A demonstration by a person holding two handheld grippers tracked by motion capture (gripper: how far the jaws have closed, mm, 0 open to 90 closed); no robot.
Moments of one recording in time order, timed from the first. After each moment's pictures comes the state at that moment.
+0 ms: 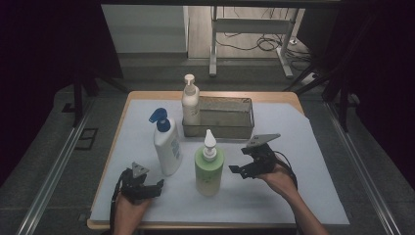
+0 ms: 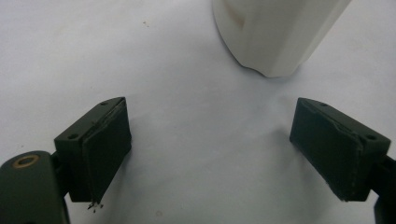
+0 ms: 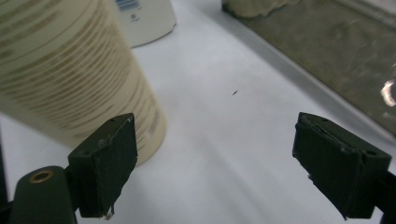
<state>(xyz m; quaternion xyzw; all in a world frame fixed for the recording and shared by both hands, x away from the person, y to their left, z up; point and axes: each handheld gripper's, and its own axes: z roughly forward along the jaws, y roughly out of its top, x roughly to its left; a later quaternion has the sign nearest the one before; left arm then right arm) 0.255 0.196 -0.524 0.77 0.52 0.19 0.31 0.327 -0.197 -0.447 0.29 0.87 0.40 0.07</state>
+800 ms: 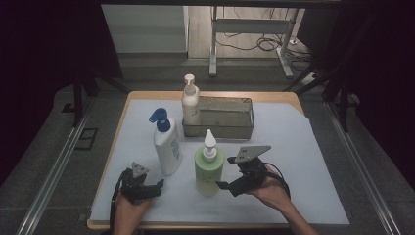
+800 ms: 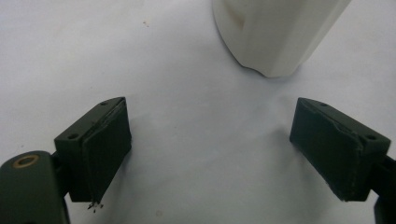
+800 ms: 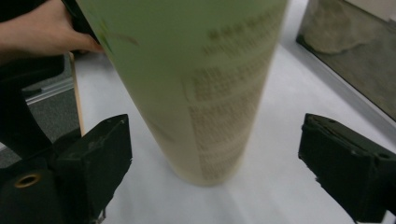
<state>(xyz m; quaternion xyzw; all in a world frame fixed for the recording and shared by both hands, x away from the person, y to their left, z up) 0.255 0.196 -0.524 0.77 0.52 0.19 0.31 0.286 -0.160 -0.430 0.21 0.87 0.43 0.05</state>
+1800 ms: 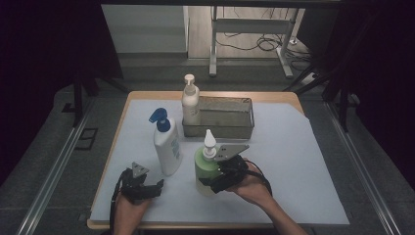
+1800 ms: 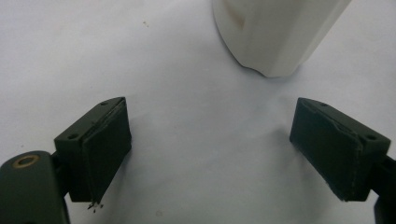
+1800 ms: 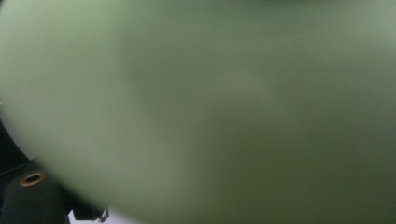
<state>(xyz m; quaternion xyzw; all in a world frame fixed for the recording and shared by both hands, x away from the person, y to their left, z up) 0.255 0.196 -0.524 0.77 0.52 0.19 0.31 0.292 -0.112 -0.433 0.19 0.88 0.43 0.09</state>
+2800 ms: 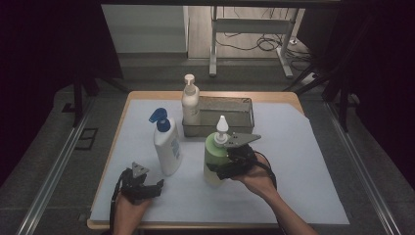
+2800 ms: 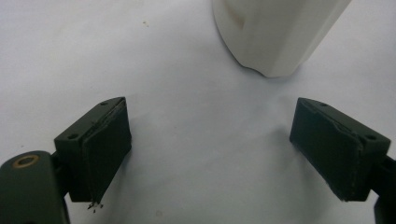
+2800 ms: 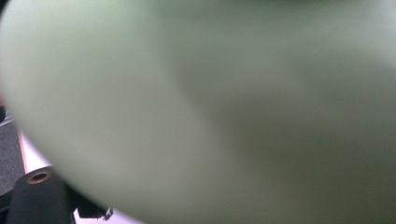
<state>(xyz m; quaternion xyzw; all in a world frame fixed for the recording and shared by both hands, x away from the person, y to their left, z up) 0.255 0.196 -0.524 0.77 0.52 0.19 0.31 0.308 -0.132 -0.411 0.26 0.85 0.43 0.12</state>
